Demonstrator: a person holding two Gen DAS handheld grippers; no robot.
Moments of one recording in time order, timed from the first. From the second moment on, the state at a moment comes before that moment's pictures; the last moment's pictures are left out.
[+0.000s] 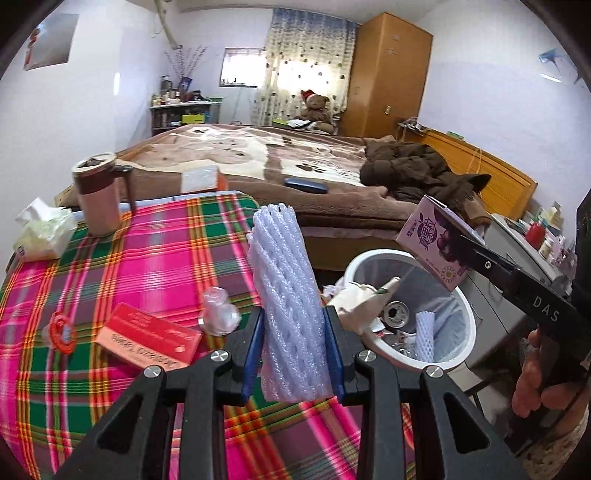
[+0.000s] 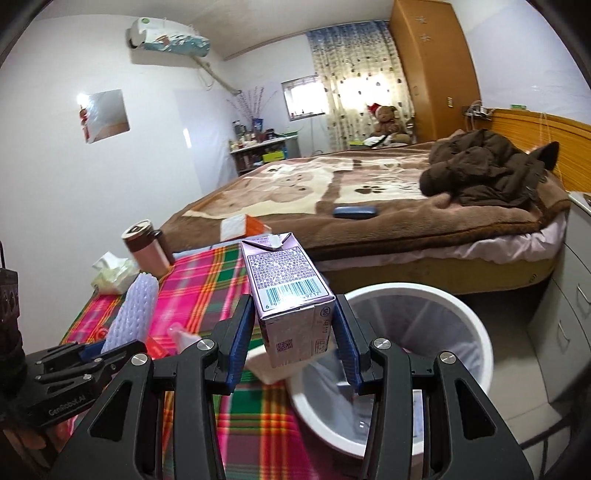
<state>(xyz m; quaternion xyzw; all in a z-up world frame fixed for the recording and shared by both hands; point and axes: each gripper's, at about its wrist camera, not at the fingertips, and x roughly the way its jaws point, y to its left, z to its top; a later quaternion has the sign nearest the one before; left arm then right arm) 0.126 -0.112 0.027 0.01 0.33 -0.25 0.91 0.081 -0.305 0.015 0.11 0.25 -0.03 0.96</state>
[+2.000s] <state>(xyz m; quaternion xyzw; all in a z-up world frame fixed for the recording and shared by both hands) 0.160 -0.247 -0.026 0.03 0.41 -0.34 0.85 0.082 -0.378 -0.035 0.13 0.33 -0.12 0.93</state>
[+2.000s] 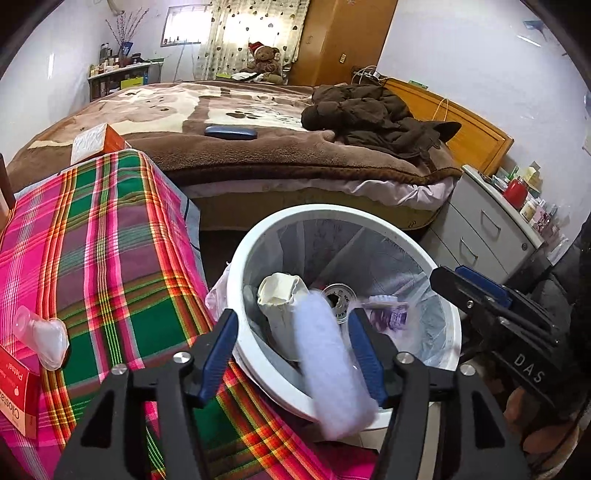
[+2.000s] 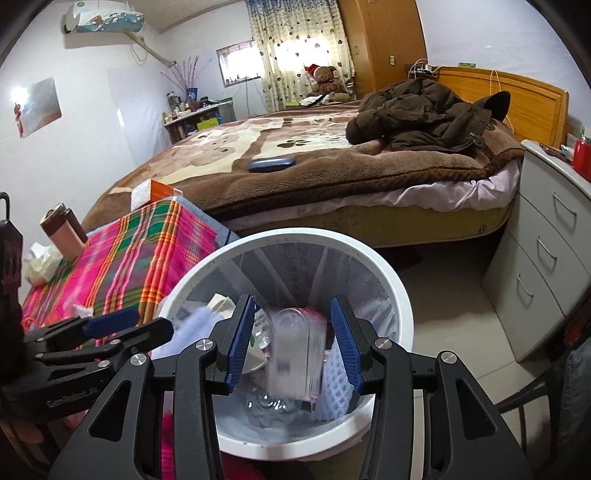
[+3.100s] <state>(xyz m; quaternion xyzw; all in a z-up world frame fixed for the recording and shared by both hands) 0.141 -0.152 0.001 -0.01 0.37 -0.27 0.89 0.081 -0.330 -0.014 0.11 0.29 -0.09 0.95</state>
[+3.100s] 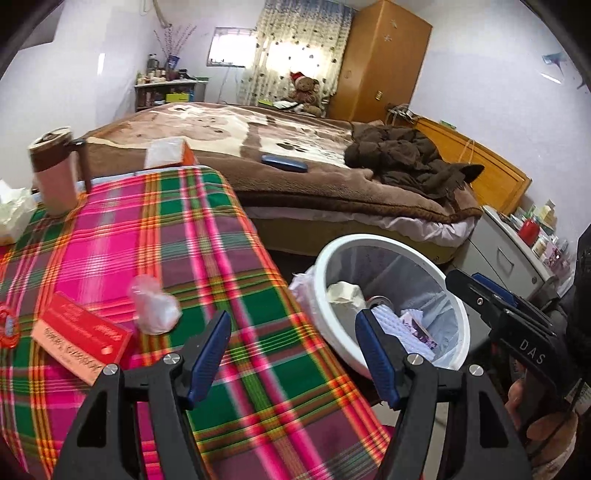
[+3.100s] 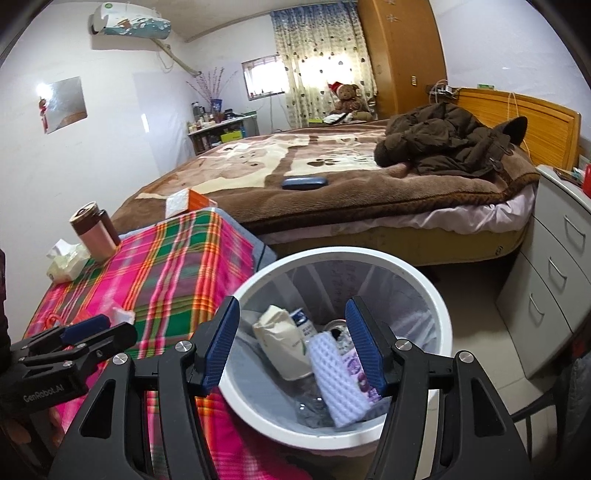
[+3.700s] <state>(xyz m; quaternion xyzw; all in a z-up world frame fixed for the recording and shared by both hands) 0.143 -0.050 0.007 -0.04 0.34 -0.18 0.92 0.104 -0.263 -0.012 0.08 0.29 -0.01 0.95</state>
